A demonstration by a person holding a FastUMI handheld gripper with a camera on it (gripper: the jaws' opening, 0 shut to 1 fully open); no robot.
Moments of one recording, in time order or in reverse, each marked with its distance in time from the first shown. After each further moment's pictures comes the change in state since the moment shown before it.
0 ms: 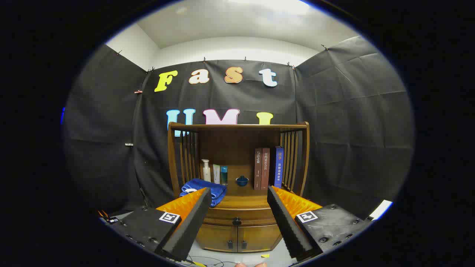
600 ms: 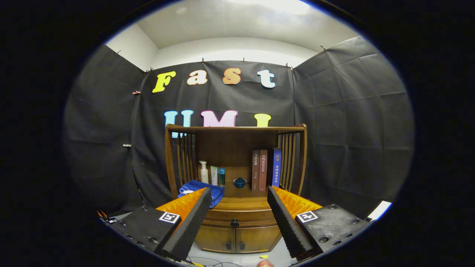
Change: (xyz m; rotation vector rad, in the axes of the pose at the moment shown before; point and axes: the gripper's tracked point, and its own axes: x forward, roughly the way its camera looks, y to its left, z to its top) arm 0.009 -0.010 0.010 0.010 -0.012 -0.023
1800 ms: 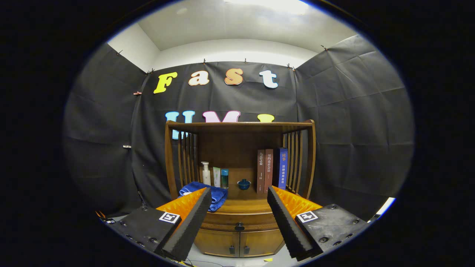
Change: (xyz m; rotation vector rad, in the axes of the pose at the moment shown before) arm 0.030 0.020 -0.043 0.004 -0.032 0.029
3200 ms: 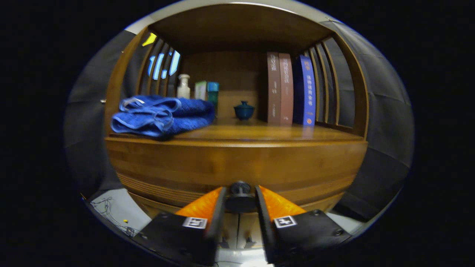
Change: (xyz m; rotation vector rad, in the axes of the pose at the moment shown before) arm 0.169 -0.010 -0.319 -0.053 0.330 -0.065
